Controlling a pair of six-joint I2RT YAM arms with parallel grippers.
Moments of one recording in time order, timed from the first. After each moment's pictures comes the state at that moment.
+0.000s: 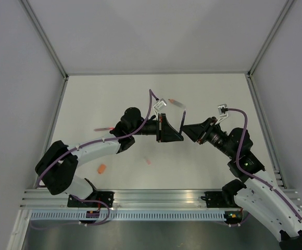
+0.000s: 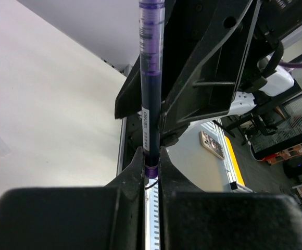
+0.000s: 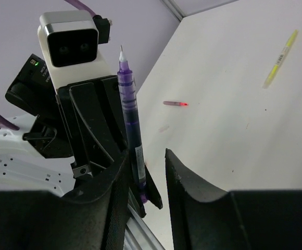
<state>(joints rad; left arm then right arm) -0.80 1.48 0.85 0.68 0.79 -0.76 0.50 0.63 0.54 0.11 -0.31 0.78</state>
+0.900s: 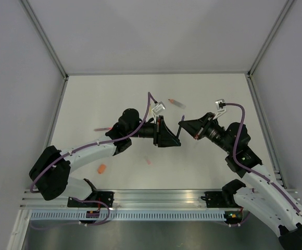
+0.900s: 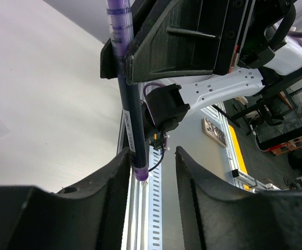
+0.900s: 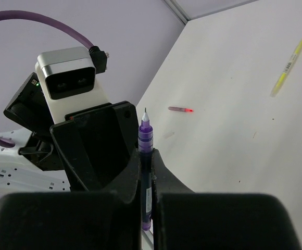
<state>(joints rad) -0.80 1.40 0.83 0.53 0.81 -0.69 0.50 0.73 0.61 0.14 -0.31 0.78</state>
